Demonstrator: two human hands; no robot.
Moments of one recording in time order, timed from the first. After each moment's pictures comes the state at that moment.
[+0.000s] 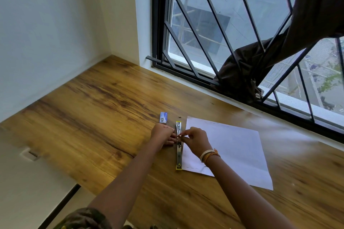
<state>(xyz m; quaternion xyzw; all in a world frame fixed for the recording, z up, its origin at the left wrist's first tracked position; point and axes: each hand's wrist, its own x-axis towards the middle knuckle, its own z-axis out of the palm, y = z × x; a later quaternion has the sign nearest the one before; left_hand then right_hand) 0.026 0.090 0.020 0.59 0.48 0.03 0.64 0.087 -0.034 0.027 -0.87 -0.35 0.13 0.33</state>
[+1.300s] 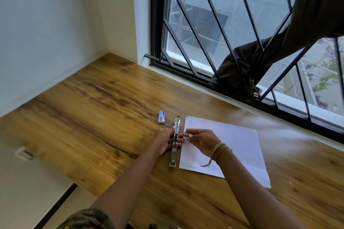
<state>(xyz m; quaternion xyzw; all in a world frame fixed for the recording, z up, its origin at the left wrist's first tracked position) 0.014 0.075 0.015 0.44 0.40 0.02 0.80 0.106 -0.054 0.041 -0.60 0.02 0.47 0.65</state>
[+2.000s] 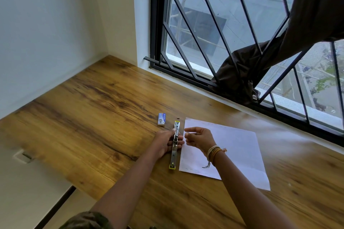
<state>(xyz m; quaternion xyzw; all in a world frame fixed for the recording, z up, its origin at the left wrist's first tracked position) 0.013 0.075 0.016 0.45 0.40 0.02 0.80 0.102 -0.046 0.036 -0.75 -0.11 0.34 0.55</state>
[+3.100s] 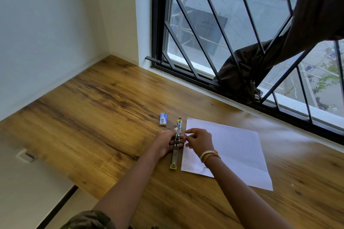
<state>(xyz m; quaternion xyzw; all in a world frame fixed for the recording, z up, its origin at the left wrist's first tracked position) 0.012 0.077 0.019 0.44 0.39 0.02 0.81 0.090 -0.038 0.021 -0.88 -0.23 0.17 0.39</state>
